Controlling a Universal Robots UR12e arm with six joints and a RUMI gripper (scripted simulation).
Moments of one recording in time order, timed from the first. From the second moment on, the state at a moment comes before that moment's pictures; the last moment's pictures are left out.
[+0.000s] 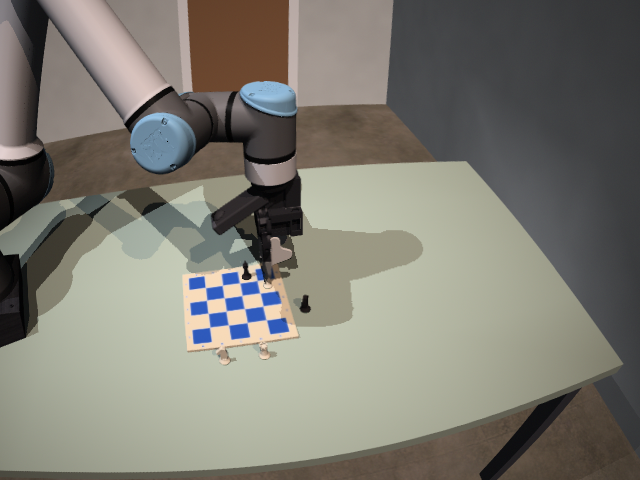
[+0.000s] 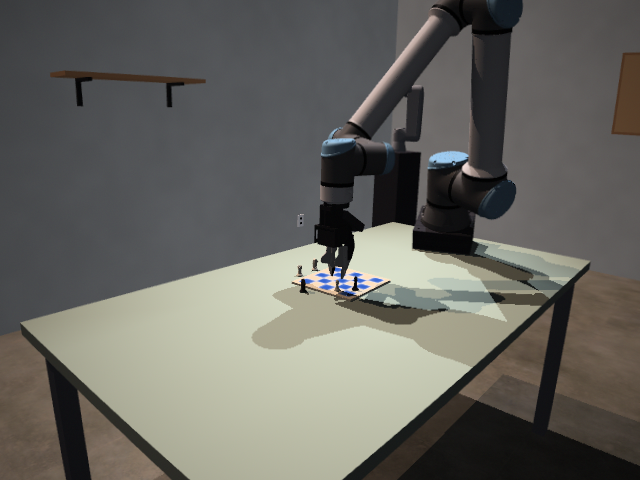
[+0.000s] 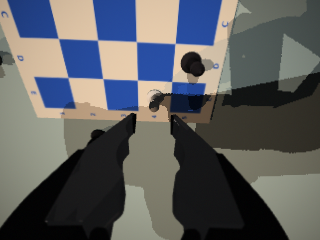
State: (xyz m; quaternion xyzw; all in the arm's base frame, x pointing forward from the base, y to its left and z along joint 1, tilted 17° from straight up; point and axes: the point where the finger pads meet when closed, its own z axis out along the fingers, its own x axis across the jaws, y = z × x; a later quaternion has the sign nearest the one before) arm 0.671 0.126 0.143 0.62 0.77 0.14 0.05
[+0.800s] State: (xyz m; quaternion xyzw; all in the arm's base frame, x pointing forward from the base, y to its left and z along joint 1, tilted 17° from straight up) arm 0.657 0.118 0.197 0.62 0.77 0.13 0.05
